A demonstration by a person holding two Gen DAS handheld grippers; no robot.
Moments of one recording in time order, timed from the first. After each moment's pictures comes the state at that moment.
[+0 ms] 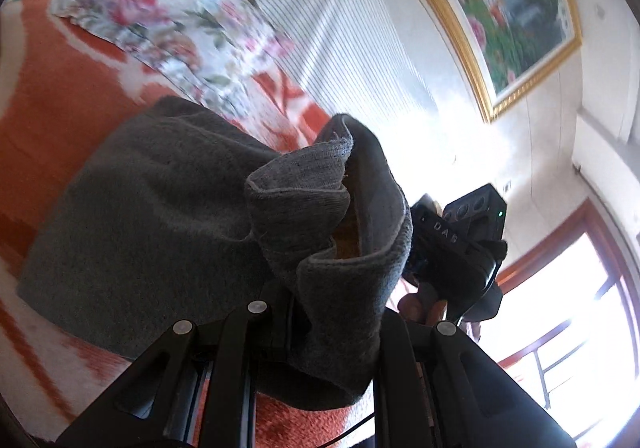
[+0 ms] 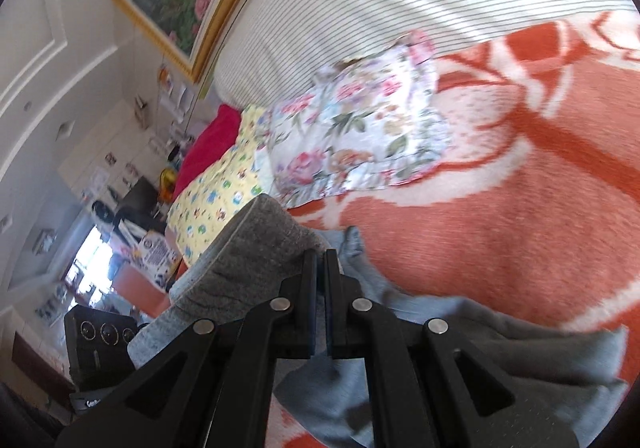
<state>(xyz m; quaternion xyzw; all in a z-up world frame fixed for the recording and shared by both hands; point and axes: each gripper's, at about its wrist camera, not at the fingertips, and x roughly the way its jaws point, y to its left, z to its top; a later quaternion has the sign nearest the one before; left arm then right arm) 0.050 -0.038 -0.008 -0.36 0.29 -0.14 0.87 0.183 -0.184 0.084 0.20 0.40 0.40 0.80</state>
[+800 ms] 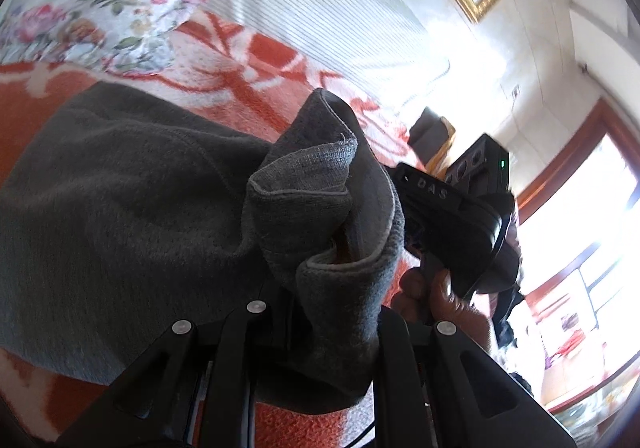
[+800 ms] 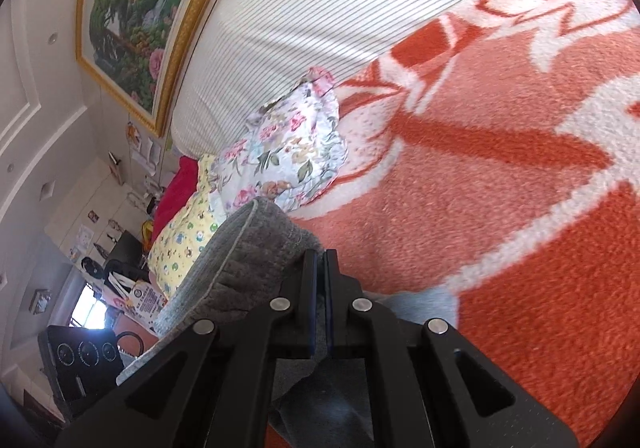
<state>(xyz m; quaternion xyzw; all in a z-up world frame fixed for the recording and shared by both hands) 0.095 -0.176 -0.025 -0.22 0.37 -0.17 0.89 0.184 -0.309 0.043 0.28 0.39 0.32 0.82</state>
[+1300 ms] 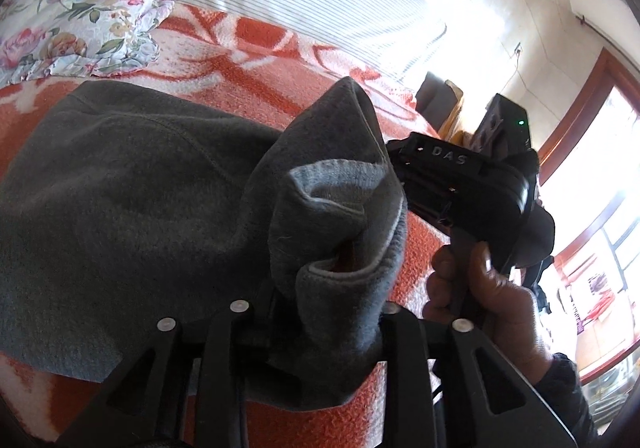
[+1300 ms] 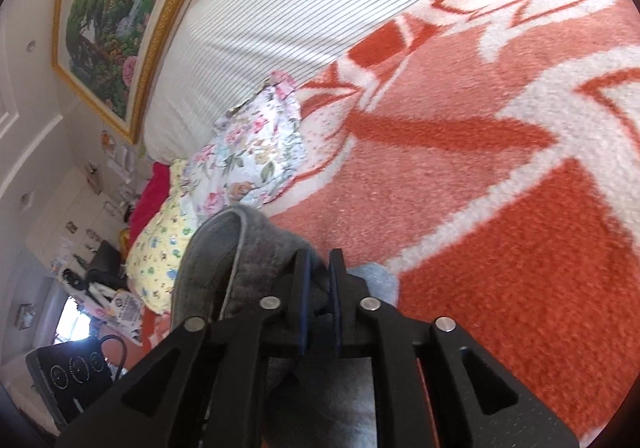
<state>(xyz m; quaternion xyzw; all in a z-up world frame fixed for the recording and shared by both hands) 0.090 -0.201 -0.043 -0.15 0.39 -0.16 0.90 0.171 -0.336 0.033 0.27 0.40 0.27 0.83</state>
